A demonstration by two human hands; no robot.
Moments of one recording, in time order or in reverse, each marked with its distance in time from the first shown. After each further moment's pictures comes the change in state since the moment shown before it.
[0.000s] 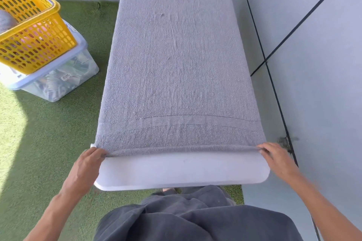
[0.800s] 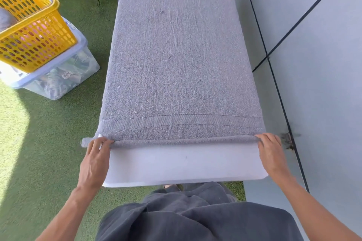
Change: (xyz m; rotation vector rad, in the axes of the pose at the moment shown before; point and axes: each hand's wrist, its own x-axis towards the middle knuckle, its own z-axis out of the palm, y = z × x) left_hand 0.004 0.011 0.022 0.208 0.197 0.096; right_hand 0.005 -0.022 0.031 -0.162 0.323 -0.032
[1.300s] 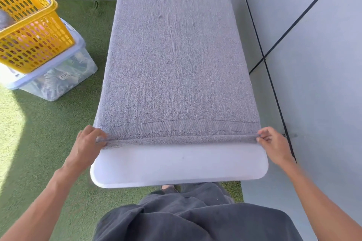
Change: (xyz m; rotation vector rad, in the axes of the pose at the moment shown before) left_hand 0.048 -0.018 -0.029 -0.231 -0.206 -0.136; right_hand 0.025 0.016 -0.028 0.375 -0.191 0.257
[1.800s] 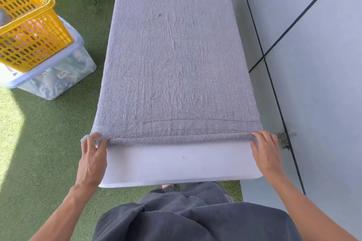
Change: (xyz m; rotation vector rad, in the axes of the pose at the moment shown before) left_hand -0.039 0.009 0.044 0.220 0.186 0.076; right_hand -0.026 -0.006 0.036 -0.442 0.231 -0.210
